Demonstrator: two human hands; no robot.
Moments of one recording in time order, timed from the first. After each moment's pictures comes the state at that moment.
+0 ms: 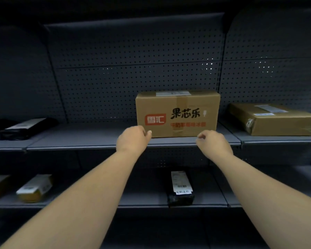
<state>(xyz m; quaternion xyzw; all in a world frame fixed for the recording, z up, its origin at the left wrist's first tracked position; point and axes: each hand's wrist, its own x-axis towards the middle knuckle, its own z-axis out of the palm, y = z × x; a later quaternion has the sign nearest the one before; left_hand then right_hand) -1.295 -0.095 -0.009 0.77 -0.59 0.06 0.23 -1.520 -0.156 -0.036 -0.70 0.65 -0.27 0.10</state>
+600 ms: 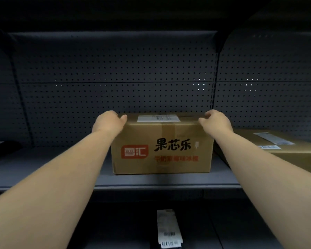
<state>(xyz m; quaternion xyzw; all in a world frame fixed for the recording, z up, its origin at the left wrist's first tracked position) -1.268 -0.258 0.072 0.79 -0.50 0.05 0.35 -1.547 -0.305 0.069 -0.63 0.66 -0.40 0.09</state>
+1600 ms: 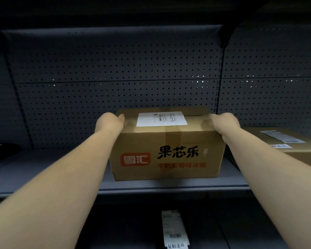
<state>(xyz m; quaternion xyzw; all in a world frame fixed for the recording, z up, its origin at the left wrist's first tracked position) -1.257 -0.279 0.072 0.79 -0.44 -0.05 0.42 -1.548 -0.335 0.066 -0.52 0.68 -0.47 0.23</state>
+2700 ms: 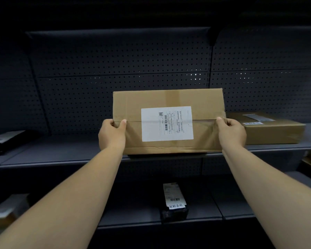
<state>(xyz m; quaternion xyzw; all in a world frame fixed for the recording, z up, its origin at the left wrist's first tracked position) -1.267 -0.145 0.003 0.69 -0.38 -0.07 0.61 -1.560 -0.186 -0.005 -0.43 0.60 -0.64 0.21</state>
